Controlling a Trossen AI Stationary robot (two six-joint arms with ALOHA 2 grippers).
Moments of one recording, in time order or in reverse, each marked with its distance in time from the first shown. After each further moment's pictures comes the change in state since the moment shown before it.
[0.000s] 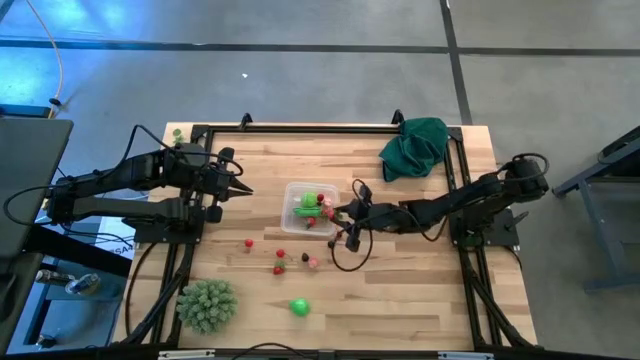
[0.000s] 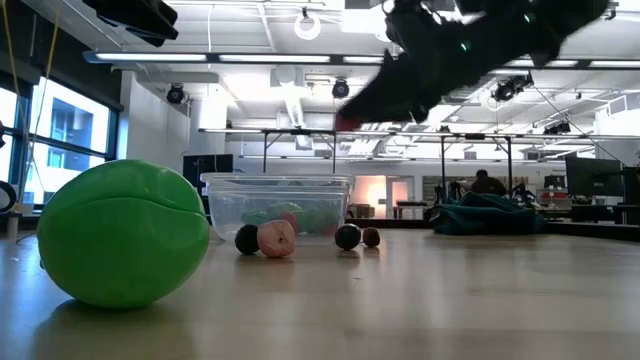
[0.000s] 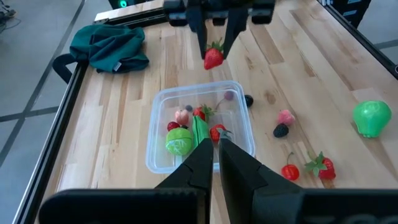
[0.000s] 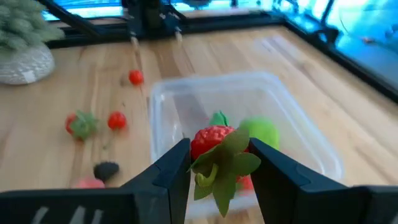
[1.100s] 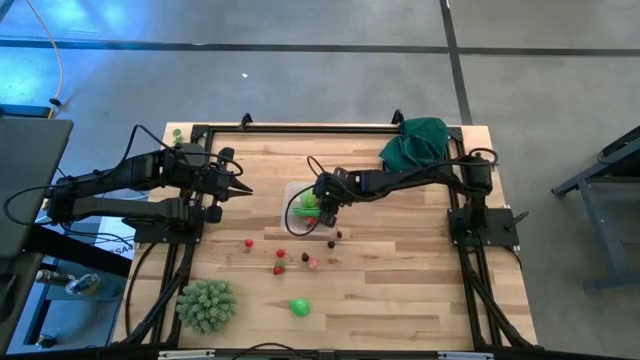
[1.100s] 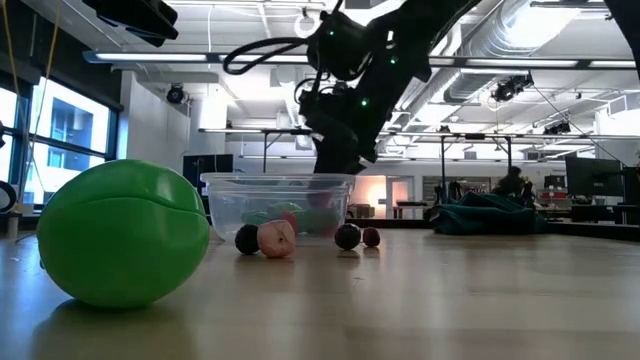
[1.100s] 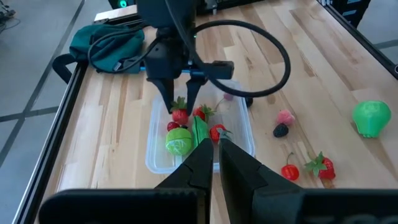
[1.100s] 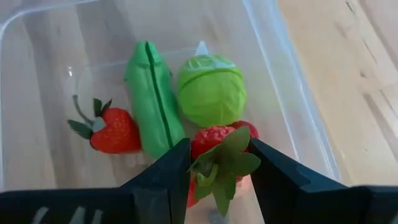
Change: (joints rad) left arm 0.000 0.000 0.000 0.000 0.000 0.000; right arm -0.260 0.391 0.592 -0.757 -0.250 0.004
